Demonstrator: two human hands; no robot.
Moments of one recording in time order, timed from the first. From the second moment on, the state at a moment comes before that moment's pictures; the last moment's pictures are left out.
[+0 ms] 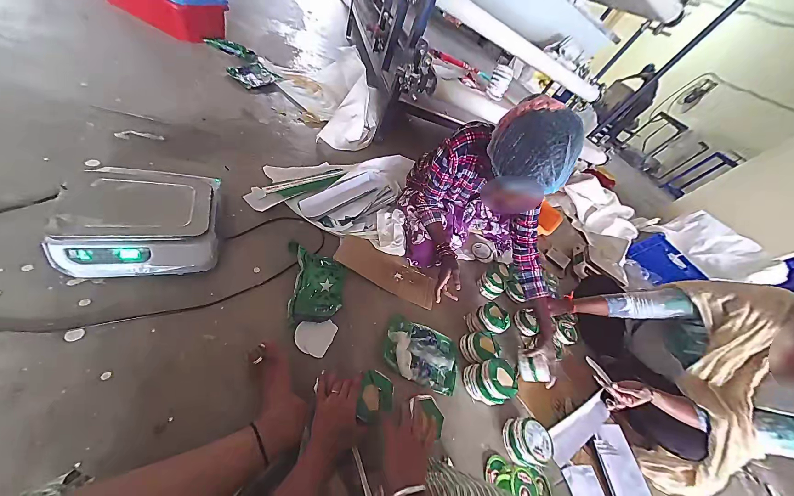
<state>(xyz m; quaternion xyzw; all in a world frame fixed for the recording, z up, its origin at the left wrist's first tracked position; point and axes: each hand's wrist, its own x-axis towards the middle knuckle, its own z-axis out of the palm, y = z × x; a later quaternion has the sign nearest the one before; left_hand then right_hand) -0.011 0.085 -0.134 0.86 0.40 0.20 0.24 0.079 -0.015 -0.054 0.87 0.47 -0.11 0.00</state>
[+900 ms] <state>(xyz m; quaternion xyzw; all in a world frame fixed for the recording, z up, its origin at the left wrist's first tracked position) -0.013 0.082 -0.130 0.83 0.42 0.26 0.28 0.097 0.017 -0.033 0.89 0.43 -0.17 -0.06</state>
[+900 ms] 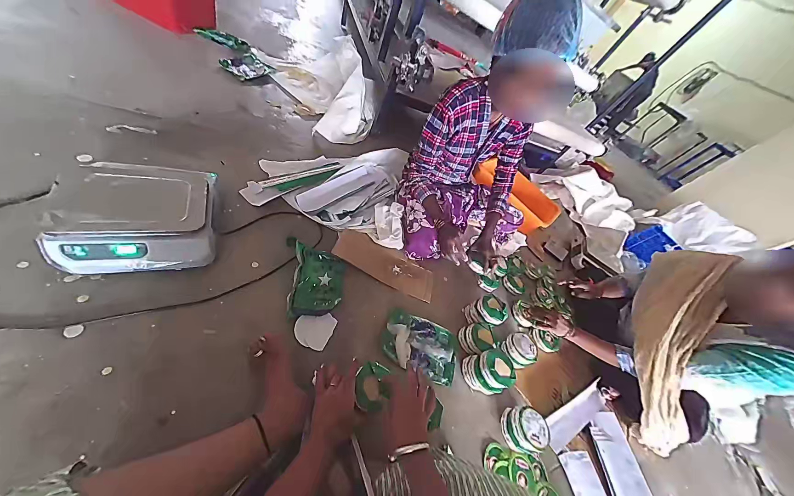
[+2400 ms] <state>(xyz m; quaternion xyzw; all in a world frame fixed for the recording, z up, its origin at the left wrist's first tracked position) -0.010 0.080 -0.145 0.86 0.40 0.26 0.19 0.076 -0.033 -0.080 0.85 0.52 -0.08 0.04</state>
